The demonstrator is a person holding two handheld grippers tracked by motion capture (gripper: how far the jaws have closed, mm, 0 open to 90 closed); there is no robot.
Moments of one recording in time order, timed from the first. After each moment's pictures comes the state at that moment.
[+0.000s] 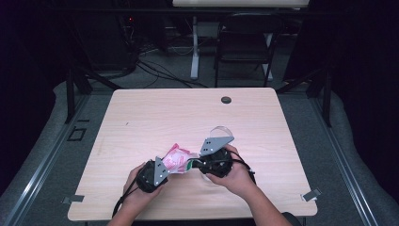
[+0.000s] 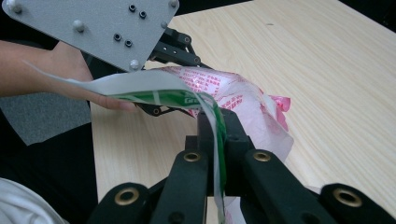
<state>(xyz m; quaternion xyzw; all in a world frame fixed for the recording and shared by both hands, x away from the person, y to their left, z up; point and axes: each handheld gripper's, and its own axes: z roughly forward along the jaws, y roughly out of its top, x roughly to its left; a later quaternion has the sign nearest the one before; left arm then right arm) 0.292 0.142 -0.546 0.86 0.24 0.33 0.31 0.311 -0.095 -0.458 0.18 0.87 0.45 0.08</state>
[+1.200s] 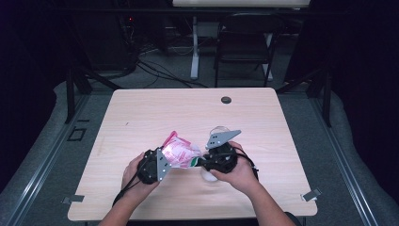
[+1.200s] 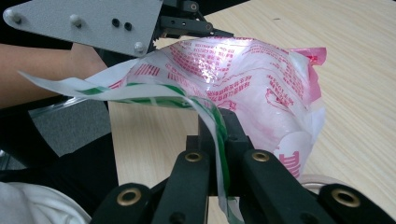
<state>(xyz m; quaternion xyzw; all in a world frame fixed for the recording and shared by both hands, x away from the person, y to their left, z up) 0.303 0.135 -0.519 0.84 0.20 0.42 0.27 0.320 -0.109 -0.455 0.21 0.86 0.47 0.03</state>
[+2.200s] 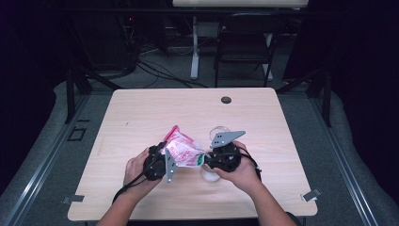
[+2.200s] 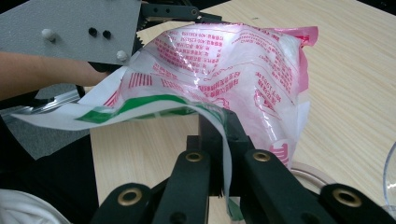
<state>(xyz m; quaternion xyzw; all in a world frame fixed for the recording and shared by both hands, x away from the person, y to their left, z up) 0.308 0.121 -0.518 0.83 0.15 0.48 0.22 0.325 -0.119 -0.462 0.22 0.85 0.47 0.06</state>
